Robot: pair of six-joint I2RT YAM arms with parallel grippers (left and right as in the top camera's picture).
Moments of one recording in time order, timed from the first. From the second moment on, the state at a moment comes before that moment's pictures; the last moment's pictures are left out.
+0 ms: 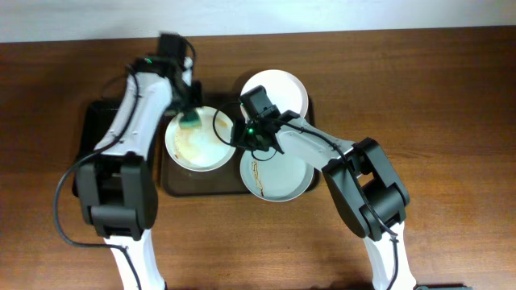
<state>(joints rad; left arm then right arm) -0.11 2.13 1.89 -1.02 0.02 -0.18 0.57 2.21 1.51 -0.32 -0.31 0.75</state>
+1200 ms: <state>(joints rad) -0.02 2.12 2.00 -1.14 0.02 -0.18 0.62 2.26 2.01 -0.93 -0.03 0.52</state>
